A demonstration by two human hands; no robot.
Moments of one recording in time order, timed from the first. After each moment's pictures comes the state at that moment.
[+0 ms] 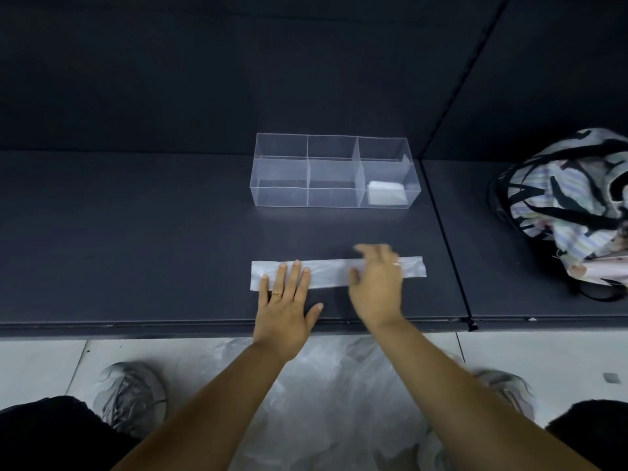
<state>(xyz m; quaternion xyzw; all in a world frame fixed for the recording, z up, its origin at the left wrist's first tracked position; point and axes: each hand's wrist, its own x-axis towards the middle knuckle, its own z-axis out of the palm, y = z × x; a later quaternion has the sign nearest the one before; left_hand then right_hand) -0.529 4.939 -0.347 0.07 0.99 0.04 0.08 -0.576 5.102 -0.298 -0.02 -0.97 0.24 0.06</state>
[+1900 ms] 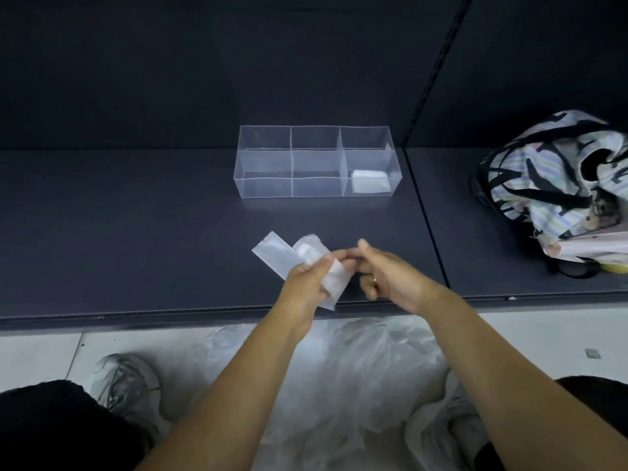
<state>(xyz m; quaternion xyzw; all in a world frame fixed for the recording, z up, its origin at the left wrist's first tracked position) -0.535 5.000 -0.261 -0.16 0.58 0.77 0.22 -0.566 5.164 -0.245 -0.05 -0.68 0.64 -0.35</state>
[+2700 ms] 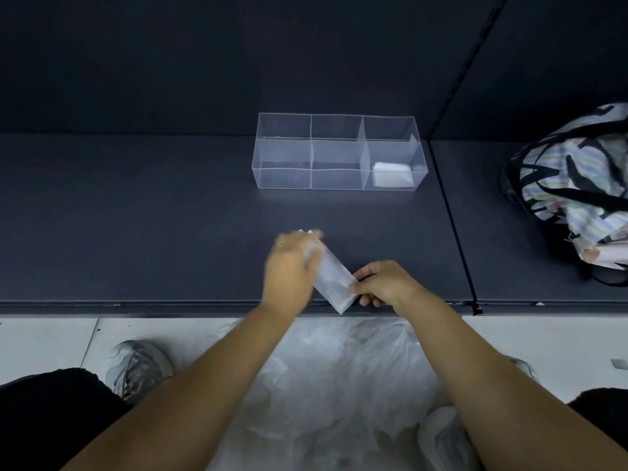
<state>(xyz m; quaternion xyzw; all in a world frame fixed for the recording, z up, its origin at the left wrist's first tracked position) -0.555 4.951 -0.295 0.02 0.92 0.36 -0.15 -0.574 5.132 -0.290 -0.16 -0.79 0.48 -0.34</state>
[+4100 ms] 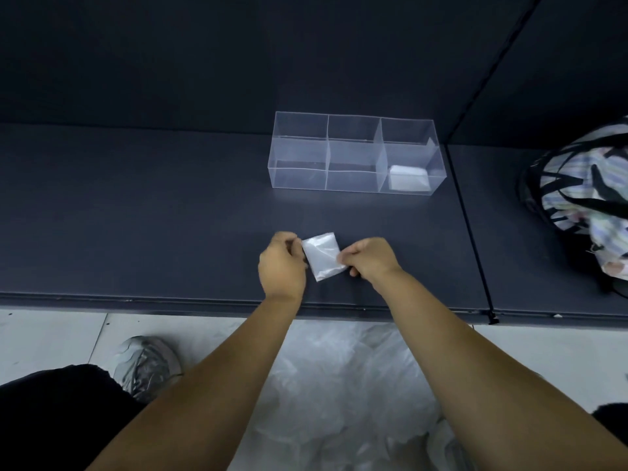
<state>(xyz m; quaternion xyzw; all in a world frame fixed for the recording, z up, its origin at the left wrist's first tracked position) -0.575 4.934 -0.314 -0.27 0.83 0.49 -0.05 -0.612 5.079 -0.295 -0.16 -0.84 0.46 -0.24</state>
